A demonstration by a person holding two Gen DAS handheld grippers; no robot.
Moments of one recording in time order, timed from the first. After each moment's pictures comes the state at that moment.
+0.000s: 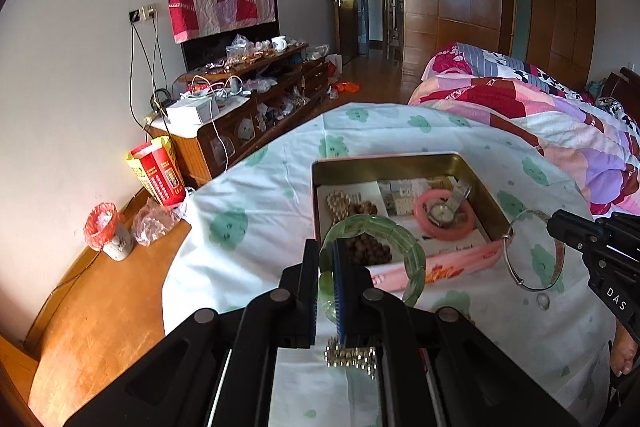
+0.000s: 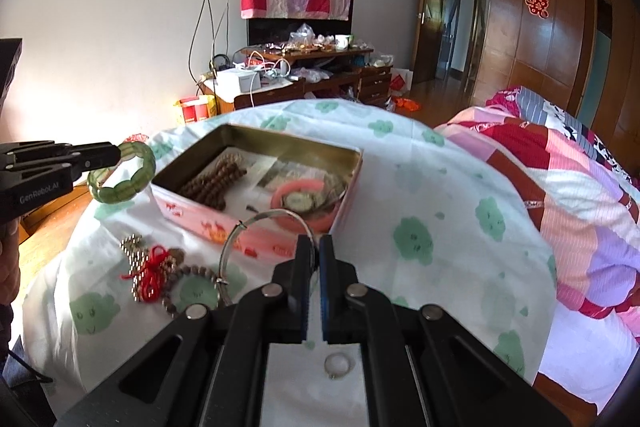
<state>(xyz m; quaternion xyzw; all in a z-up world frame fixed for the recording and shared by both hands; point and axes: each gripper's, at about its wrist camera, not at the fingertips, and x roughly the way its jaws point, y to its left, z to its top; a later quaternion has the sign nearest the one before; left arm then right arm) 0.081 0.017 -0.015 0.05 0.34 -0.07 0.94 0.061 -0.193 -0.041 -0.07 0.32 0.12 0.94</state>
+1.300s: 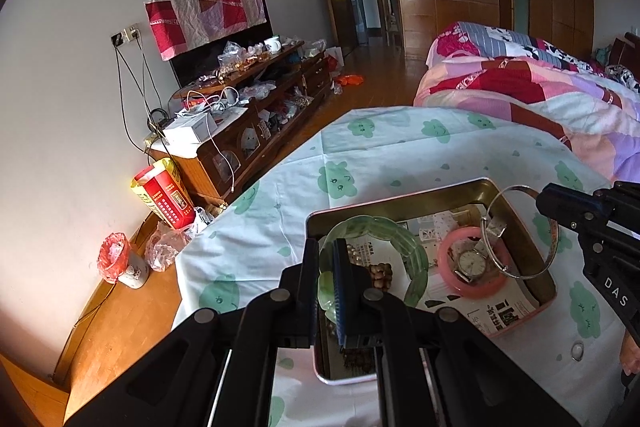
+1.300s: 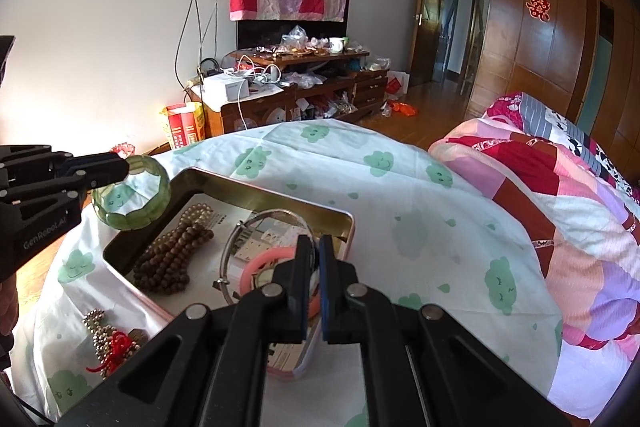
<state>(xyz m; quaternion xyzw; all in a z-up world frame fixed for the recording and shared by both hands) 0.165 -0.020 -0.018 0.11 0.35 -0.06 0.93 0.141 -0.186 -0.030 -0.07 0.32 0.11 0.94</state>
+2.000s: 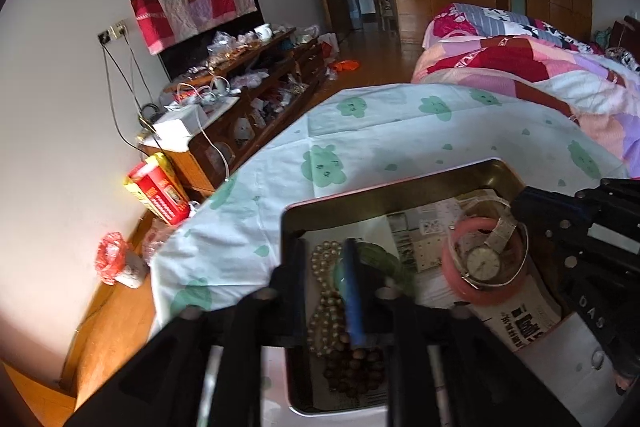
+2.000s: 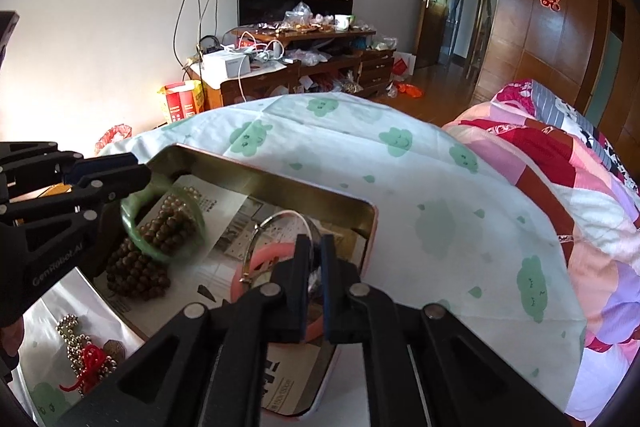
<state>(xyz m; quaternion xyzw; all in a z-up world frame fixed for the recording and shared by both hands) 0.186 -0.037 -0.046 0.14 0.36 -0.05 0.92 0.170 -0.175 -0.060 -0.08 0.36 0.11 0.92</state>
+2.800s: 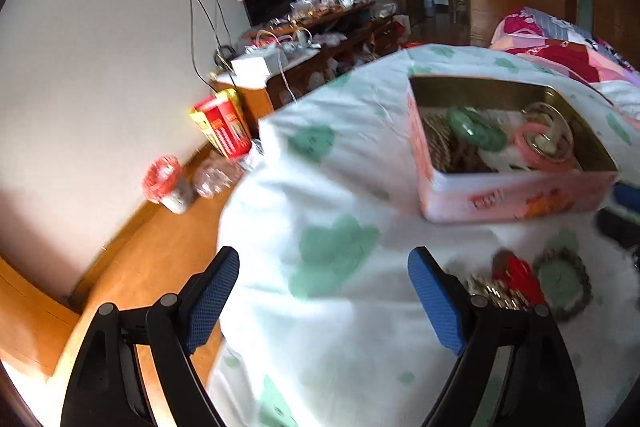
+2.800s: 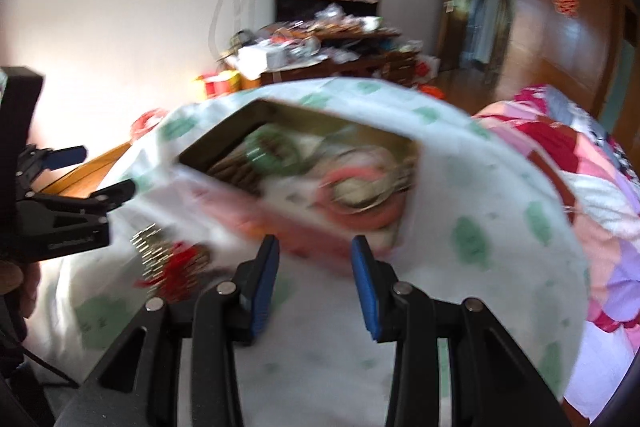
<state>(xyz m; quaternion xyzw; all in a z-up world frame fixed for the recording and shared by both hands) 0.073 0.054 -0.085 0.08 0.40 0.06 0.91 0.075 -0.142 -0.069 -0.09 0.36 0.17 0.91</state>
